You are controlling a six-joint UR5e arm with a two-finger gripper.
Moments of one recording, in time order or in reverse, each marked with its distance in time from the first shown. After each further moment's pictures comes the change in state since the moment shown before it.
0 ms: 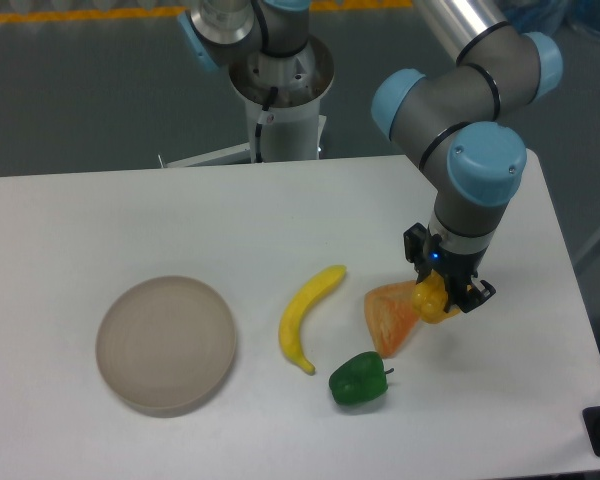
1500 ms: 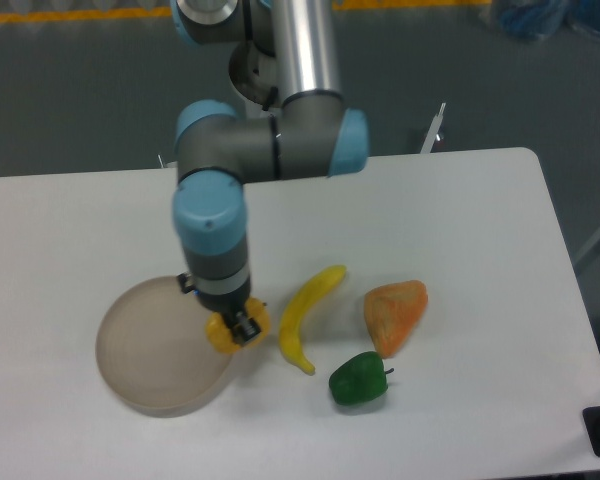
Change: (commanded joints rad) arm -0.502 -0.072 -0.060 0.057 -0.015 -0.410
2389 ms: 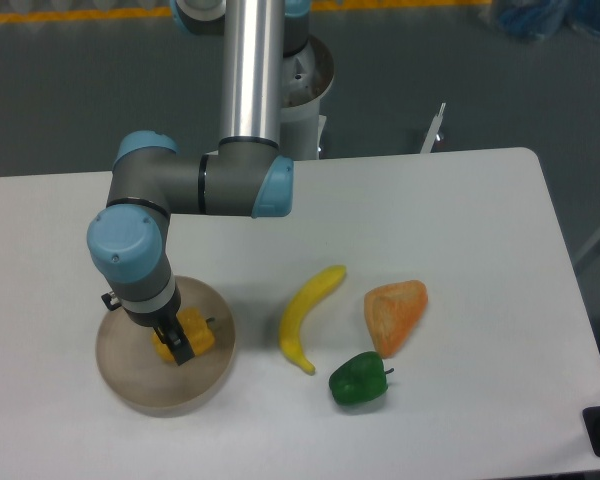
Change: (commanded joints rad) arm -0.072 -0.011 0.011 0.048 0.008 -0.074
